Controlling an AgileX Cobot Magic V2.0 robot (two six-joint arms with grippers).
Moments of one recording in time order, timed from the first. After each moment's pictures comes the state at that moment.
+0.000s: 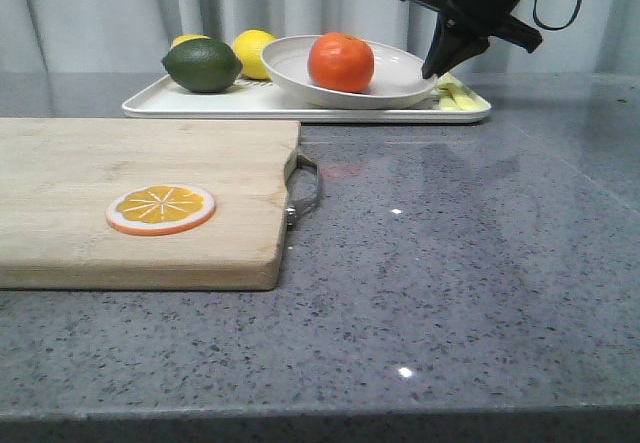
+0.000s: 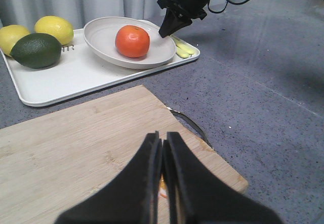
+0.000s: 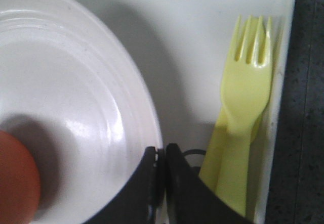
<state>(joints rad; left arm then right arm) -0.62 0.50 -0.51 -0.09 0.31 -0.03 0.11 2.41 -2.46 0.40 1.11 0.01</state>
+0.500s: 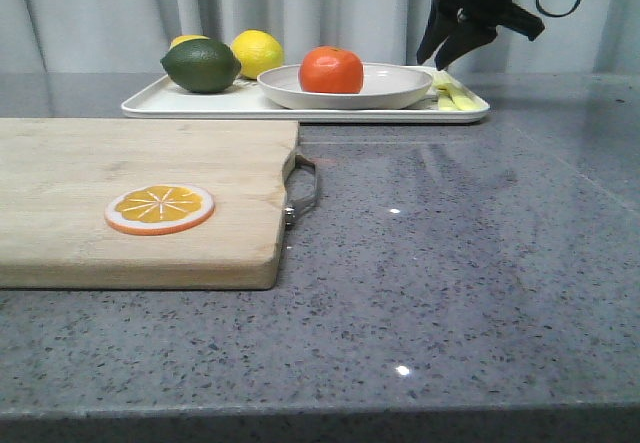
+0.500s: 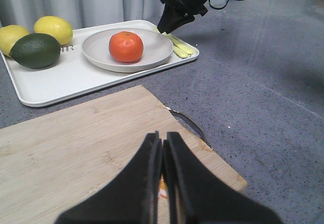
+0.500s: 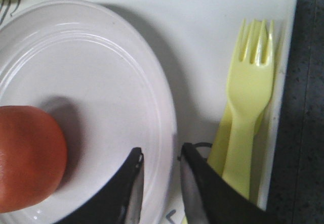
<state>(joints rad) -0.62 0.50 -0.51 -0.09 0.31 -0.03 0.11 2.38 -2.46 0.41 1.13 0.01</state>
